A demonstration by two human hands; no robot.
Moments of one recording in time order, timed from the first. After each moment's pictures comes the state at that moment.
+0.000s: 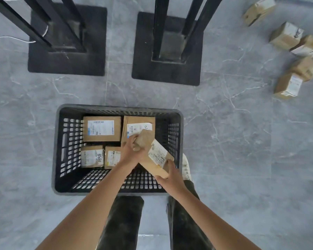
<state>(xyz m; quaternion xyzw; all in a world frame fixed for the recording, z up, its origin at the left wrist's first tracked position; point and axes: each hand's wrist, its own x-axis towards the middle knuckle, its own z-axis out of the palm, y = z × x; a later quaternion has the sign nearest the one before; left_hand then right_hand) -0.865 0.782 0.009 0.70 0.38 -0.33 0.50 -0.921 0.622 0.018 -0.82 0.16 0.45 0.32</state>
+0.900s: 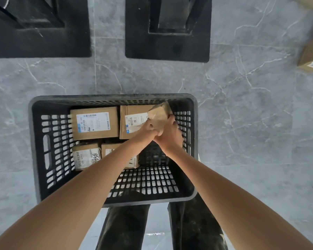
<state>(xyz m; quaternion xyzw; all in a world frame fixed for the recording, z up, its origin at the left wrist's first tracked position) -0.816 0.773 -0.094 0.64 0.27 -0.45 0.56 -0.825 0.673 -0.103 -0.91 0.16 0.32 0.20</state>
